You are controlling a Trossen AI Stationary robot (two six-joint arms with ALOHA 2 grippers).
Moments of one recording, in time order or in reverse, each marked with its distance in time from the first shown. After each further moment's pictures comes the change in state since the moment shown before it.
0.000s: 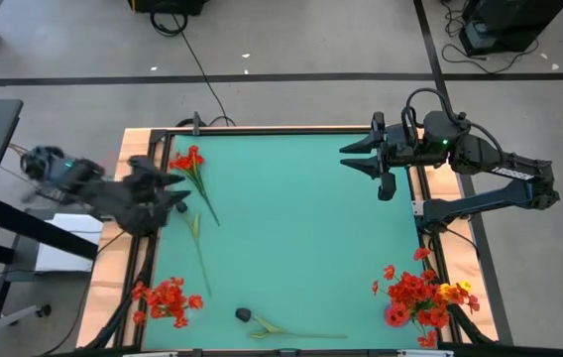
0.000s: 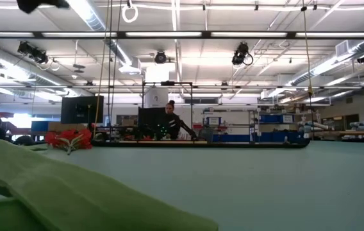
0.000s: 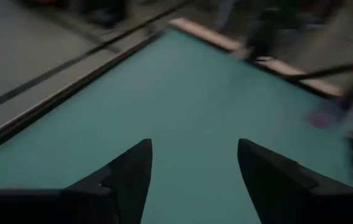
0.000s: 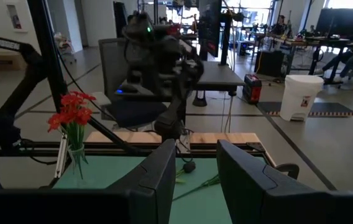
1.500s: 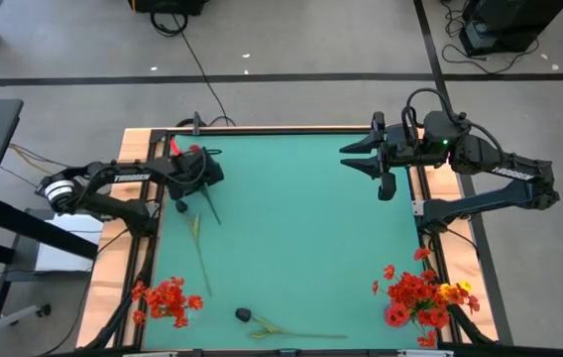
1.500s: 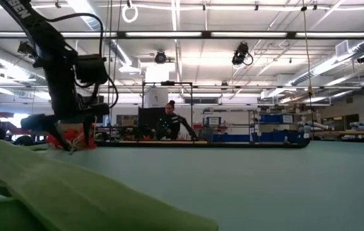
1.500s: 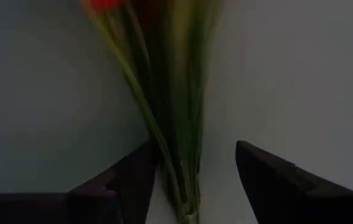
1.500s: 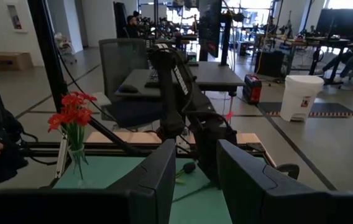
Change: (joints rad) left arm 1.120 0.620 -0.569 0.617 0.629 -0.516; right arm 0.000 0.000 0.000 0.001 0.000 0.000
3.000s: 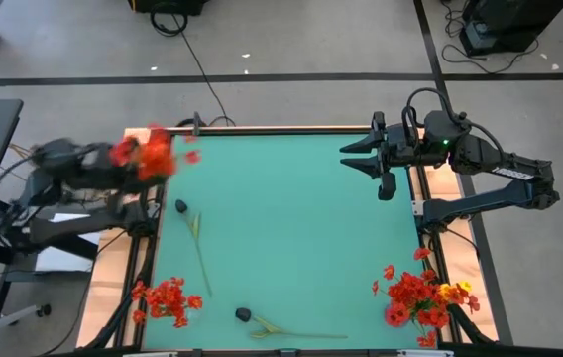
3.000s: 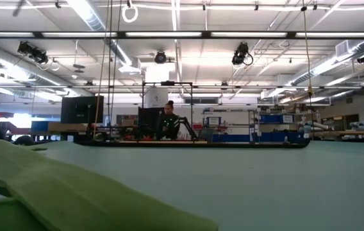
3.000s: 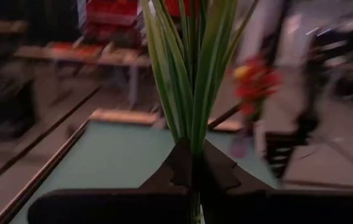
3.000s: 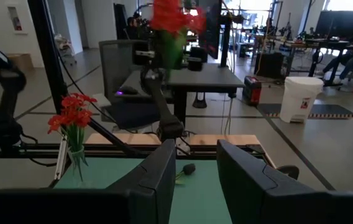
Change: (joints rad) left arm -0.239 -0.927 0.489 -0.207 0.527 1.224; right arm 0.000 0.000 0.000 0.006 0.000 -0.001
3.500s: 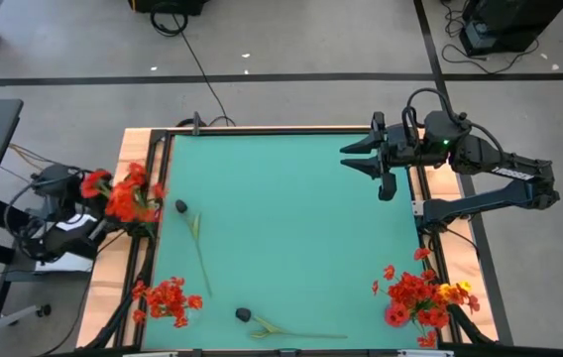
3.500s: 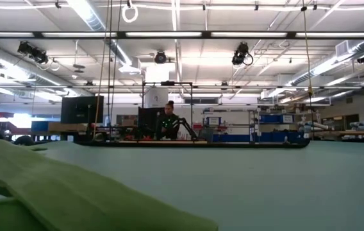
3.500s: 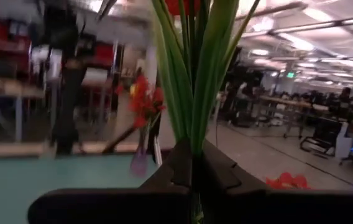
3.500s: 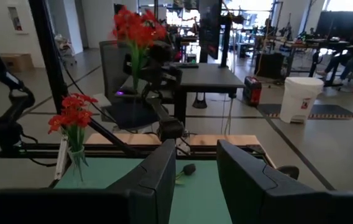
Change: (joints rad) left arm -0.016 -0.374 -0.342 0.264 0.384 -0.257; right arm 0.001 0.000 0.000 0.000 0.000 0.000
